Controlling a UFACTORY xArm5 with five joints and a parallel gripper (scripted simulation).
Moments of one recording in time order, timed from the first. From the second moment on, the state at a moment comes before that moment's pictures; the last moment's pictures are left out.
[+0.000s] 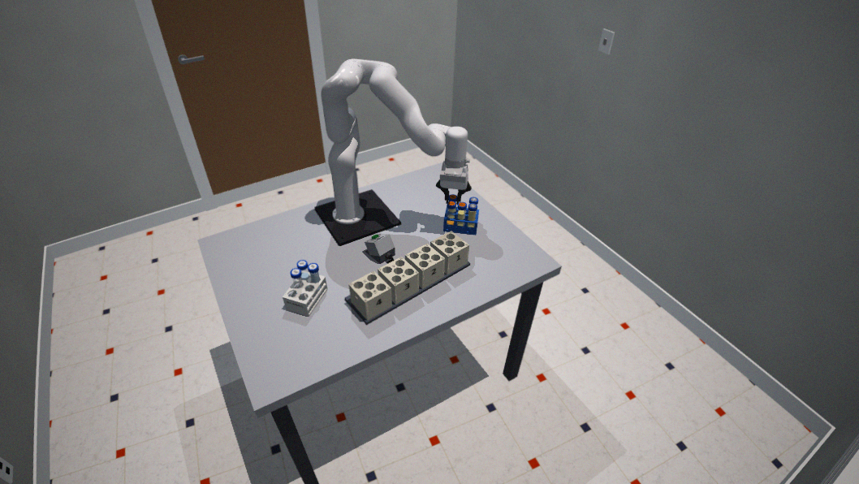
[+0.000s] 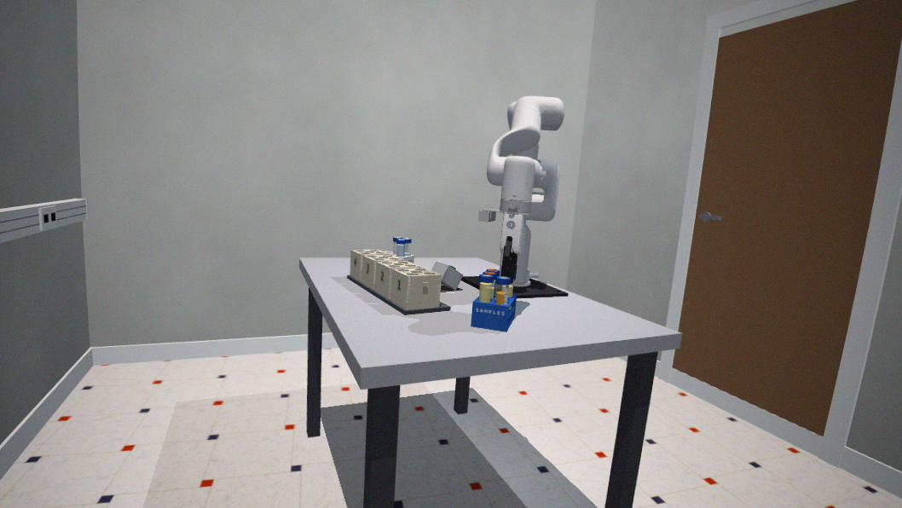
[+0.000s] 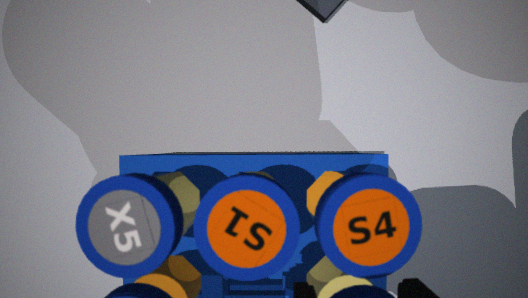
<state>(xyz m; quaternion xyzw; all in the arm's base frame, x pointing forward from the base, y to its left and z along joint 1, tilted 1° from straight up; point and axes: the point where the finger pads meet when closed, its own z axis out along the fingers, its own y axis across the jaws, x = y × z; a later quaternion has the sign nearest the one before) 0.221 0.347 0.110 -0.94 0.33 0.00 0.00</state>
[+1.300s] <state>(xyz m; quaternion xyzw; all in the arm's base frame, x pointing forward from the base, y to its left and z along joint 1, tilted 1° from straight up) 0.222 0.347 0.121 -0.94 0.33 0.00 0.01</state>
